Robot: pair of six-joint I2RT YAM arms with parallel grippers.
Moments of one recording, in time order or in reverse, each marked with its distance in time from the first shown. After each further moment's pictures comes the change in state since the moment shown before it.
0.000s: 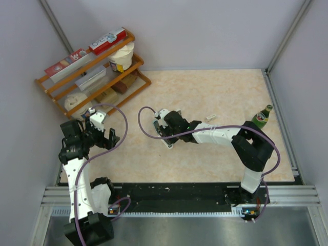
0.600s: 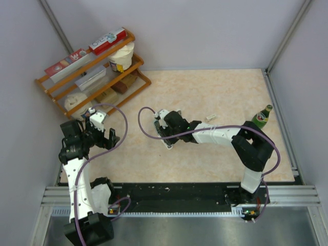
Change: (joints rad) left arm 0.000 0.000 0.000 0.000 0.000 0.000; right arm 0.000 0.000 0.000 -0.007 -0.023 0.000
